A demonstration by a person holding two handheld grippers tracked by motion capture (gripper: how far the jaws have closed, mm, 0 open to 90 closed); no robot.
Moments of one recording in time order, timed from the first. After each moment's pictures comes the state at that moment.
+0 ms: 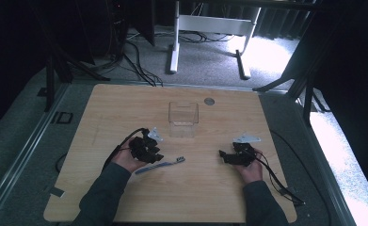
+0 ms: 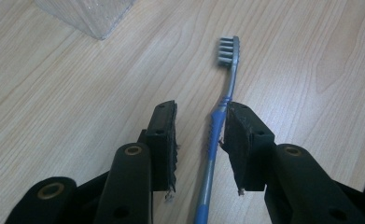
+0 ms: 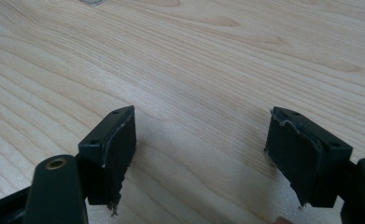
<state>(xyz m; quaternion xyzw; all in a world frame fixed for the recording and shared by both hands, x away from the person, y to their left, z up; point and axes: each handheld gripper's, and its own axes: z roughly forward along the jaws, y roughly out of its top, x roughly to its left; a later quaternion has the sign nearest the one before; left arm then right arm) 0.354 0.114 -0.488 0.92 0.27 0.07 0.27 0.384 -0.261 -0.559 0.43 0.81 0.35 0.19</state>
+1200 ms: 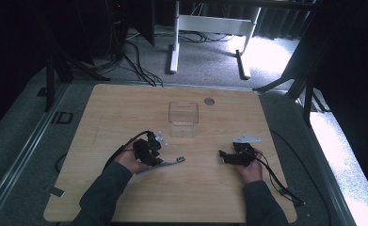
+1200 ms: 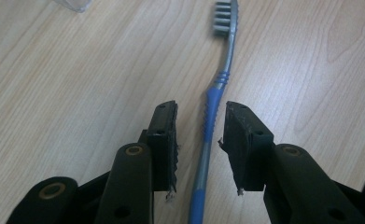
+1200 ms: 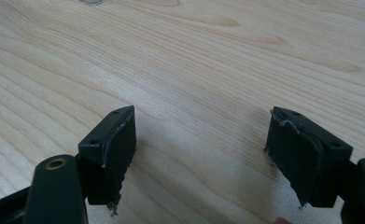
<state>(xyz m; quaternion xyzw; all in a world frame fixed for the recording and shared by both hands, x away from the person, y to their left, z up) 0.354 0.100 -0.492 0.95 0.24 0.06 0.19 0.384 -0.261 -0.559 0.43 0.81 0.35 0.19</state>
